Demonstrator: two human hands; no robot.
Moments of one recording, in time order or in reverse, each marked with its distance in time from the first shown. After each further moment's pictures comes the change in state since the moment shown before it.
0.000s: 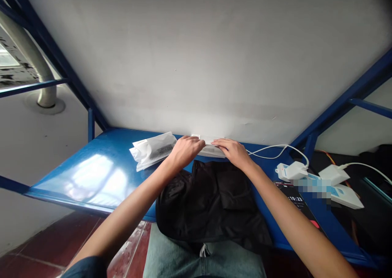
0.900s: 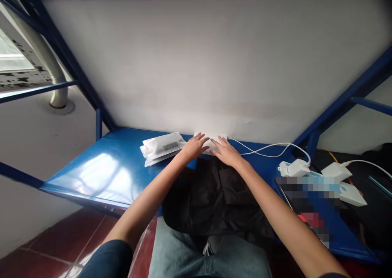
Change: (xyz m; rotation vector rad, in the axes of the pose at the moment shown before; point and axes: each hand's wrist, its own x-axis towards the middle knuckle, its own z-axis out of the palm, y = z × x) left_hand 0.022 -0.024 0.066 -0.160 -0.022 -0.106; right_hand 0.004 -0.007 0.037 -0.108 -0.214 0.224
